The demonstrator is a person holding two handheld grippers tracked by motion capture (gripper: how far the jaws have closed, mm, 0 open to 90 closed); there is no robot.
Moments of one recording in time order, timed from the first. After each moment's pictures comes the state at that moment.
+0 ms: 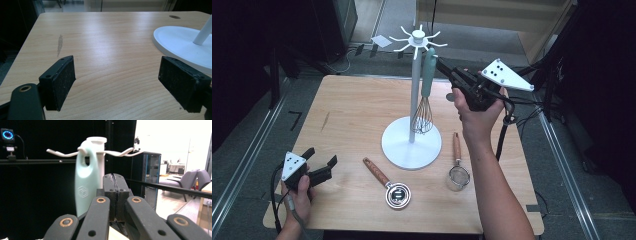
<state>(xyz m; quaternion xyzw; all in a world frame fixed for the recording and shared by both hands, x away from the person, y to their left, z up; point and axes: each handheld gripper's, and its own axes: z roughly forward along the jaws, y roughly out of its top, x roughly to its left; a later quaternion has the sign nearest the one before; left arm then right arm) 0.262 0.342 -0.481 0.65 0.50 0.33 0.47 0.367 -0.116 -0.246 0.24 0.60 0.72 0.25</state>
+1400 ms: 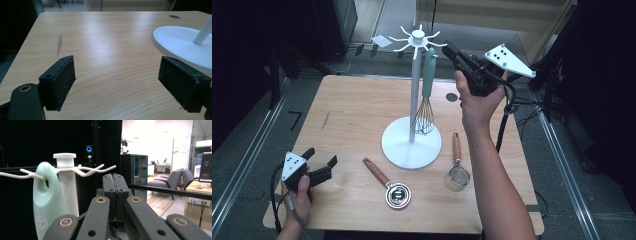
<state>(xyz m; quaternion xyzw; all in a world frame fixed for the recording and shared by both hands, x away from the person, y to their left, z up) 0.261 0.342 -0.481 0.65 0.50 0.33 0.47 0.390 -0.117 -0.231 0.28 0.58 0.72 0.27</state>
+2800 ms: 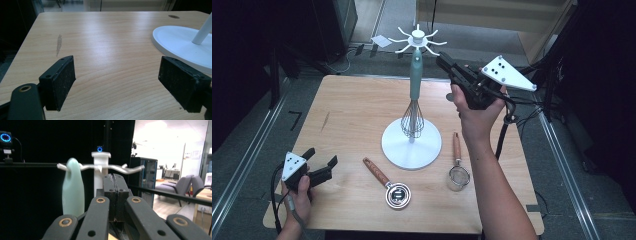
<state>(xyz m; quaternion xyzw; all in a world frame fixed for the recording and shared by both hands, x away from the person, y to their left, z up) 0.261 0.342 -0.481 0.65 0.50 0.33 0.47 0.358 -0.112 -0.234 0.23 0.59 0.72 0.27</state>
